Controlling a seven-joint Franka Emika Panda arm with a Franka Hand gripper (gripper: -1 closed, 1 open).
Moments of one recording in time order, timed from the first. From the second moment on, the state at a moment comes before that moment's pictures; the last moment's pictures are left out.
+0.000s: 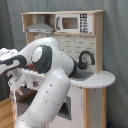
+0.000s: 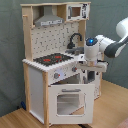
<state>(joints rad) -0.70 0.55 1.87 -2.14 -0.87 1.52 0.18</state>
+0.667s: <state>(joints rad) -0.77 0.64 1.87 -2.26 -0.94 1.63 0.18</state>
